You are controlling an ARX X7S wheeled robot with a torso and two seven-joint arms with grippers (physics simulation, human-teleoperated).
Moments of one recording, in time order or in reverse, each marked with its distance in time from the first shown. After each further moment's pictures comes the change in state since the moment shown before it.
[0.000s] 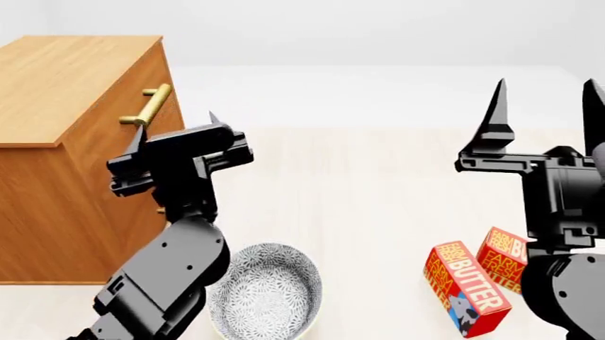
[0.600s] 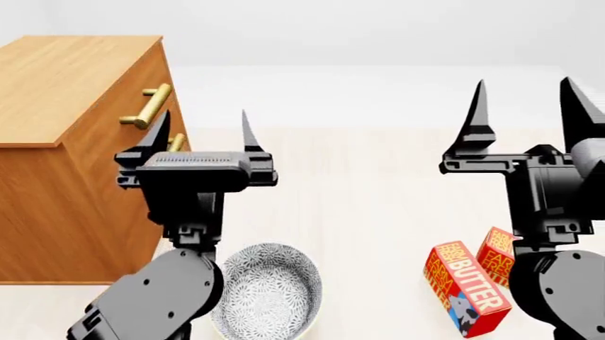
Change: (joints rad) left arm 0.061 -0.118 0.083 0.245 0.059 0.074 0.136; right arm 0.017 -0.038 -0.009 0.002 -0.009 0.022 -0.041
